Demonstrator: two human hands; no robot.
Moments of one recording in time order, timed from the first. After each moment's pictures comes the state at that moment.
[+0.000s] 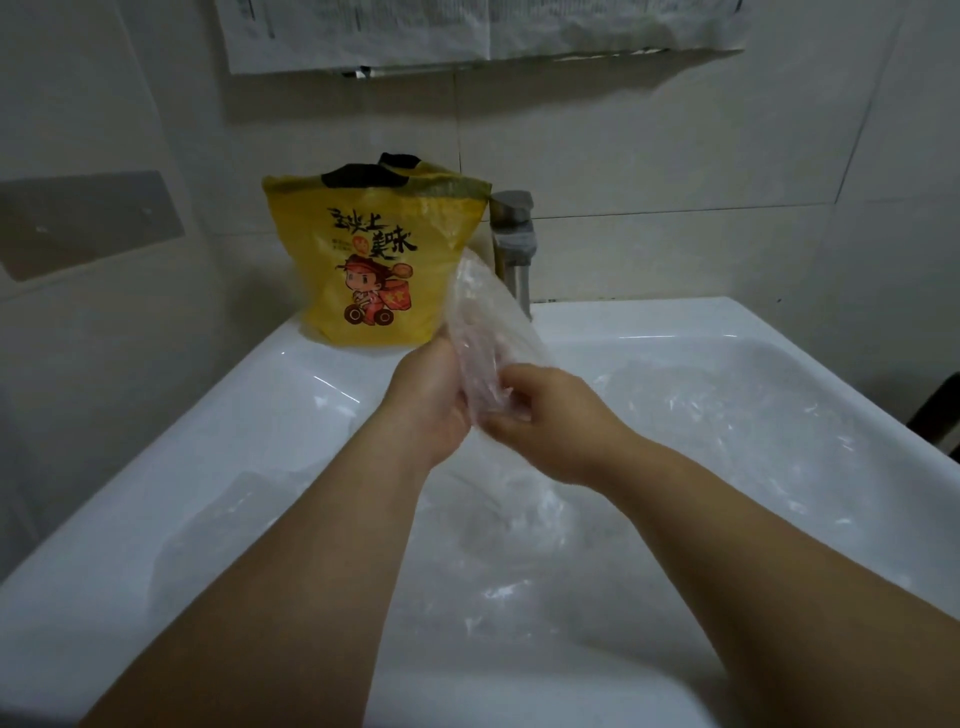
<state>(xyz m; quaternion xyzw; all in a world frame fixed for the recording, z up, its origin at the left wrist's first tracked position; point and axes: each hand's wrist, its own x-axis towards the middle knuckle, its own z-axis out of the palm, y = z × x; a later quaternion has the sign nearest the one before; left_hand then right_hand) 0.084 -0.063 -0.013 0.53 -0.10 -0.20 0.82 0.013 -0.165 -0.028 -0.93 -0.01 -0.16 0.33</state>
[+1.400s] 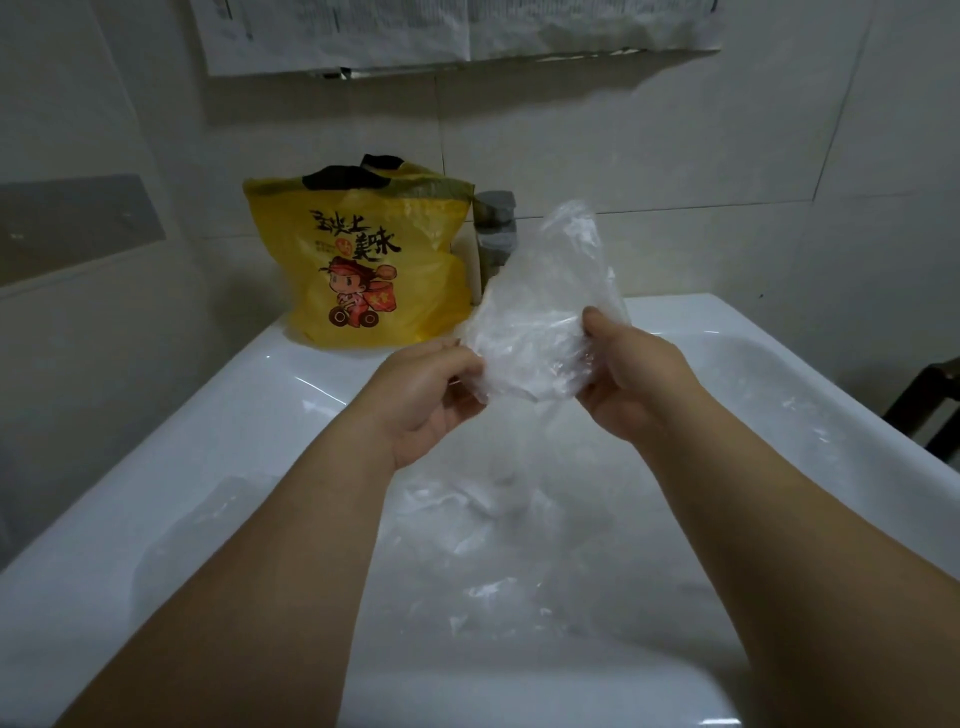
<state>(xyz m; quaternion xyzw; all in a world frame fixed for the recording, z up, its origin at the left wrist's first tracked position) 0.083 -0.058 -0.016 0.60 -0.18 -0.22 0.75 0.017 -0.207 -0.006 -0.43 0.20 -0.20 0.85</state>
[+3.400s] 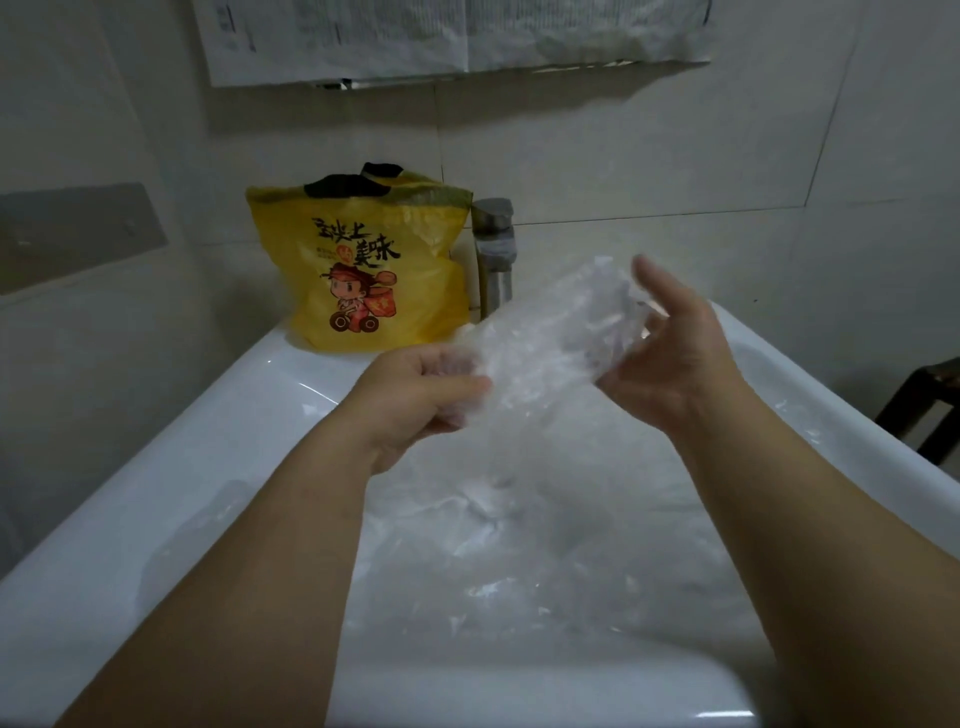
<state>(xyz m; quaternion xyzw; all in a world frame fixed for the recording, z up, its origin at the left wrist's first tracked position) 0.074 -0.039 -0.008 0.71 -0.20 -0.16 0.65 -0.005 -0.223 0.008 -0.34 0.08 -0.14 0.93</state>
